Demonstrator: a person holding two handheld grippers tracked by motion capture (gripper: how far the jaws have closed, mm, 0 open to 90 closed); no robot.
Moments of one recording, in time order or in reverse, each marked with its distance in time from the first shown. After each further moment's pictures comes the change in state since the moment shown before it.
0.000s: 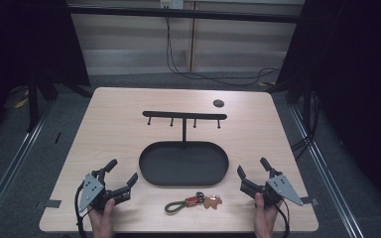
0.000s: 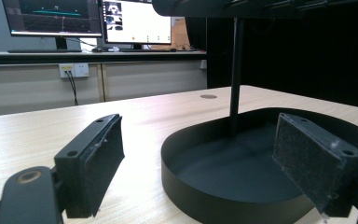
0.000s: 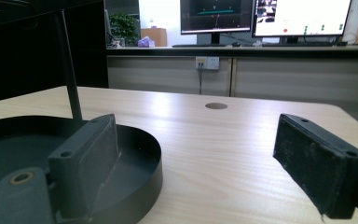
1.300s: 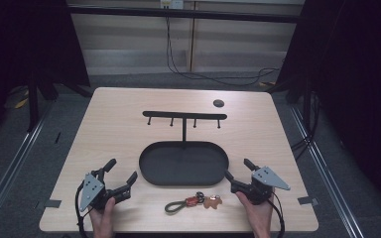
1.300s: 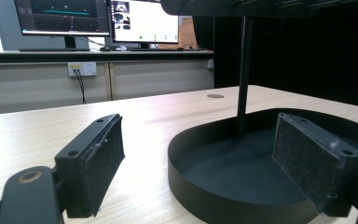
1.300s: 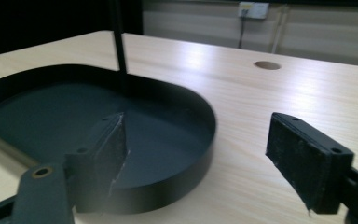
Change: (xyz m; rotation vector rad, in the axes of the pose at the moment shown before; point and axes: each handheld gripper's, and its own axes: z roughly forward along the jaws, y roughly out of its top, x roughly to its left) left arm 0.000 0.000 0.001 0.002 0.029 -0.005; right arm 0.021 0.014 0.017 0.247 0.164 -0.043
